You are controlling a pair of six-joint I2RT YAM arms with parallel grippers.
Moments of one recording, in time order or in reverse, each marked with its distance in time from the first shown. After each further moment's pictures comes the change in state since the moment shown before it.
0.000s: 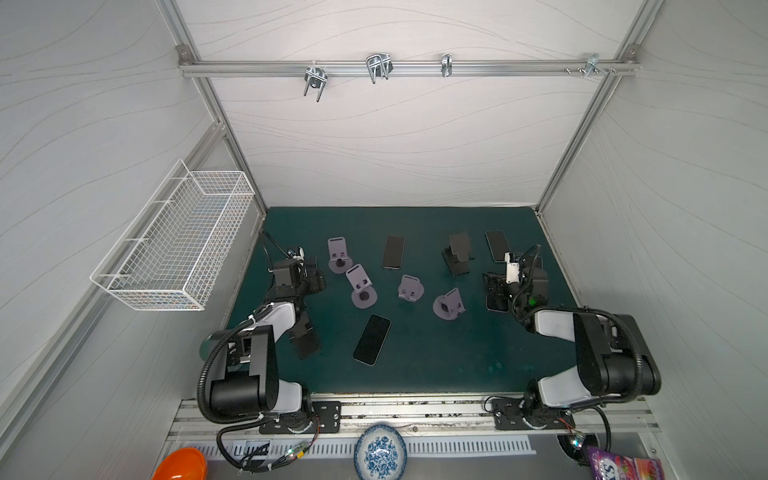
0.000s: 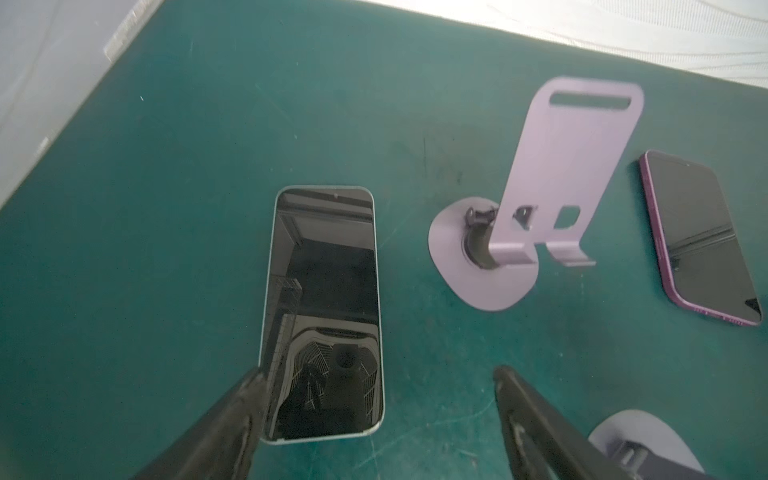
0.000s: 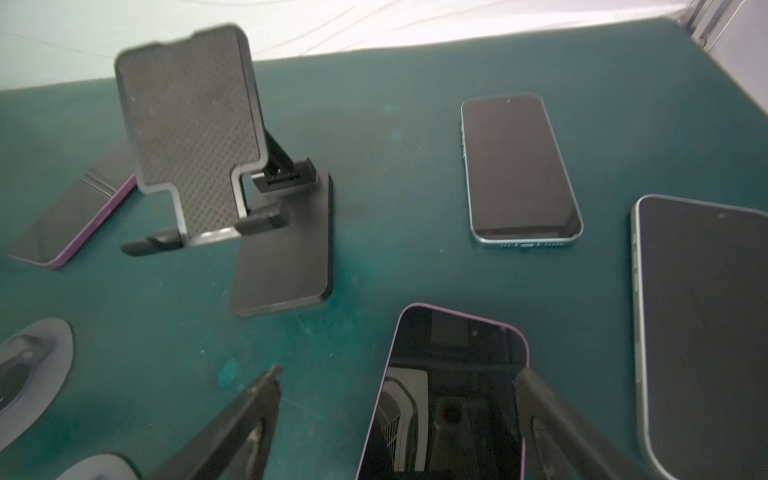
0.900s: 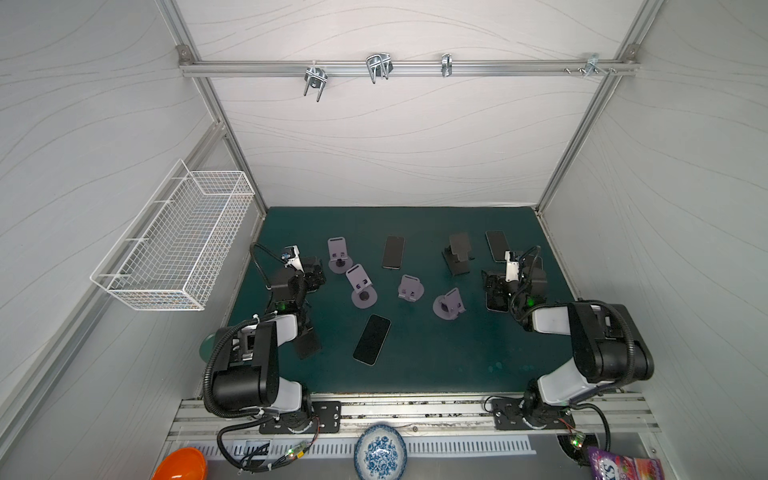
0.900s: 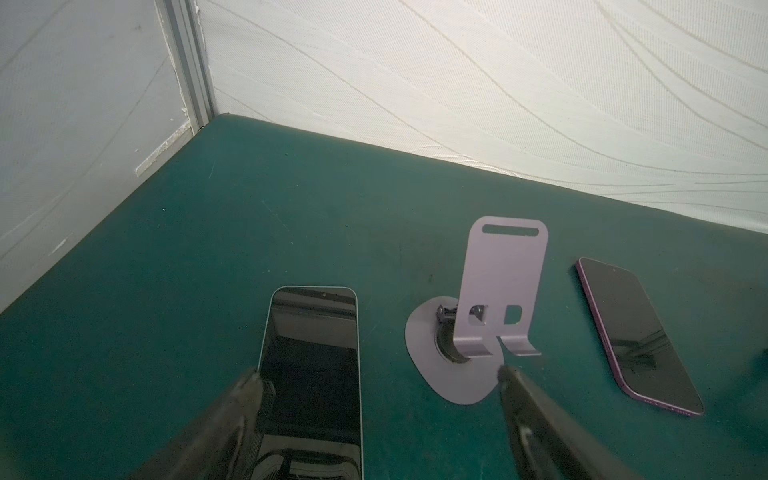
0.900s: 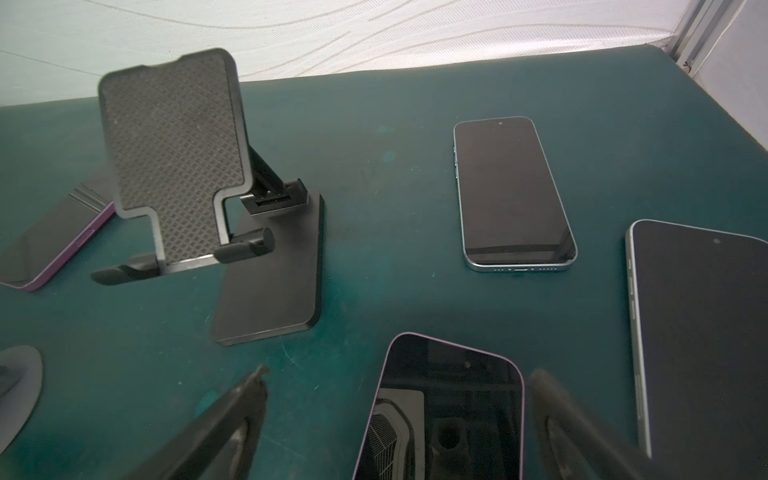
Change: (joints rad) left arm 0.000 0.035 -0.144 0.506 0.013 -0.067; right arm 0.010 0.081 0.000 0.113 0.018 -0.002
